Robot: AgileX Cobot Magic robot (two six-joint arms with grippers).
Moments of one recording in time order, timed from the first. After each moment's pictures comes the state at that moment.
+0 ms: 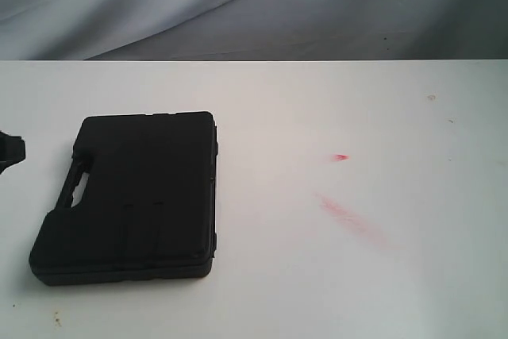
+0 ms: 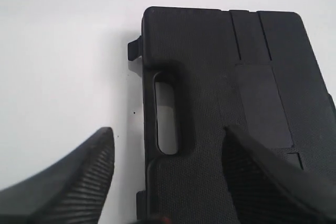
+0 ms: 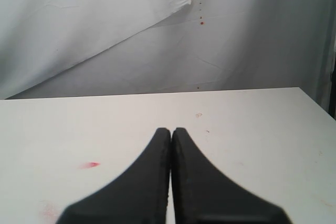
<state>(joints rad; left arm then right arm) -0.10 1.06 -0.60 -0.11 0.41 -0.07 0.15 0.01 0.00 -0.08 0.15 0.13</state>
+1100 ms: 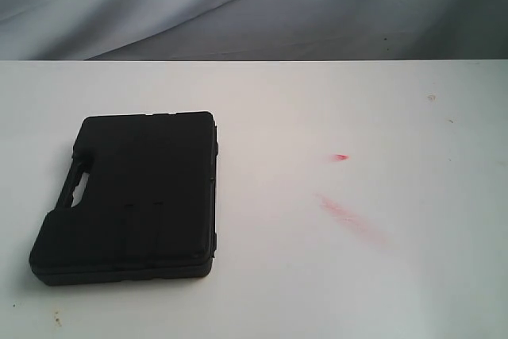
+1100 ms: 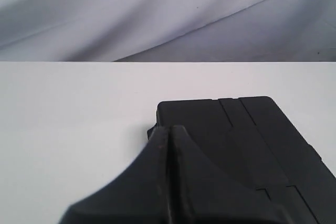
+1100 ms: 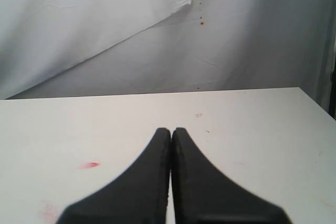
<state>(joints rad) -0.10 0.36 -0.22 0.03 0.20 -0.07 0.15 0.01 0.00 -0.08 0.15 0.13</state>
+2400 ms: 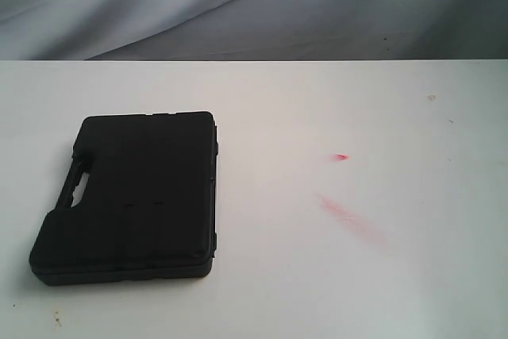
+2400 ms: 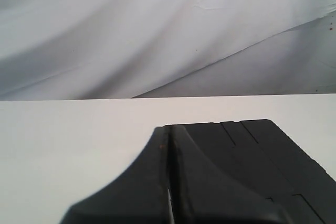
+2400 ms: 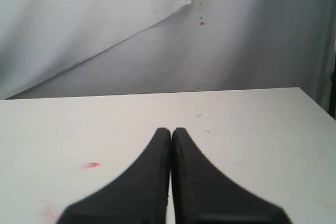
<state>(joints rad) -0.10 0.00 0.00 0.06 0.15 -0.07 0.15 0.01 0.00 -0.08 0.15 0.13</state>
